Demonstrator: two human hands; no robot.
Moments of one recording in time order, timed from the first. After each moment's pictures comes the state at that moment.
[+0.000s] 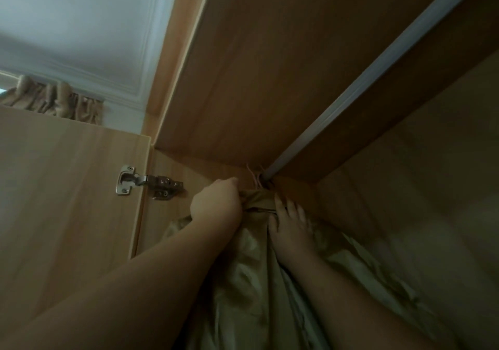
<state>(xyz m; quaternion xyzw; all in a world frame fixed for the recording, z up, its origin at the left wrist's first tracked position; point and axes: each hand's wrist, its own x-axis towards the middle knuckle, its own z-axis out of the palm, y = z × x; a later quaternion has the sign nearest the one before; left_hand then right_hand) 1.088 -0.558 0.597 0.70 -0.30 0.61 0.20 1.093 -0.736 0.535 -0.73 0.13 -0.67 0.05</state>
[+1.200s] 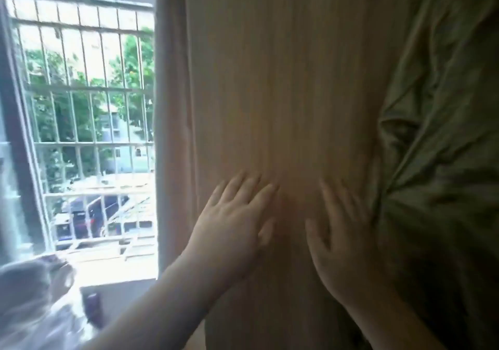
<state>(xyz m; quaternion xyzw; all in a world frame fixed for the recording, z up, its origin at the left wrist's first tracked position) 1.001 -0.077 0.171 0.87 -0.30 0.39 0.07 0.961 -0.267 0.138 -0.85 -0.04 -0.49 0.20</state>
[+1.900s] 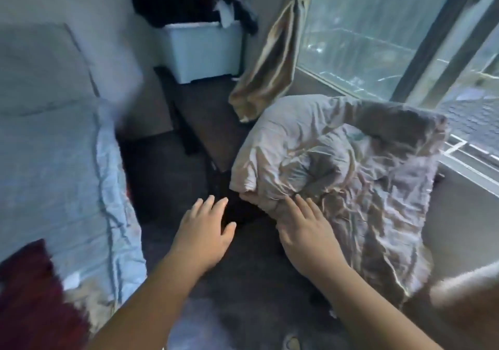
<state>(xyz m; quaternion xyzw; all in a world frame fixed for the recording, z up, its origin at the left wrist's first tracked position) 0.620 0.450 -0.142 0.86 0.48 0.04 0.17 0.813 0.327 -0.127 -0.82 -0.55 0.06 0.13</state>
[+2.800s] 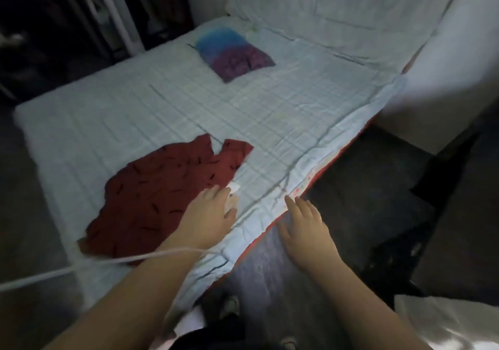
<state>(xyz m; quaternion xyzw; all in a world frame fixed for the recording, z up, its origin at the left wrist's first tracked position) 0.468 0.535 -0.198 0.42 0.89 0.11 0.12 0.657 0.673 -0.198 -0.36 -0.90 0.25 -0.01</state>
